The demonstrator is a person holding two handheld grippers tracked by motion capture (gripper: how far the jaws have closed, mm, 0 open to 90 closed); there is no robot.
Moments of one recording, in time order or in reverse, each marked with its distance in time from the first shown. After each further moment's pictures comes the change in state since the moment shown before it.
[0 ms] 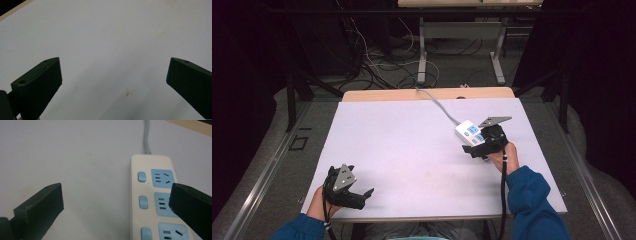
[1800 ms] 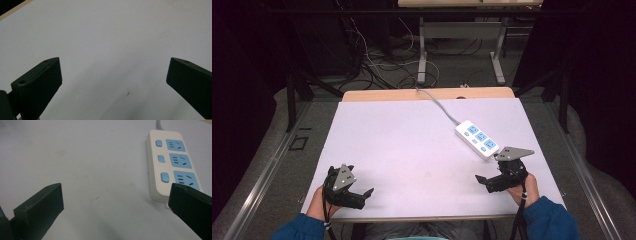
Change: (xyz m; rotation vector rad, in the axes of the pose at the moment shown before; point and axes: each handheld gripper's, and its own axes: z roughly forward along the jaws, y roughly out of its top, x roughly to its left) left arm 0.001 0.000 0.000 0.006 0.004 0.003; right arm 0.045 -0.064 -0.067 -0.021 0.012 -0.058
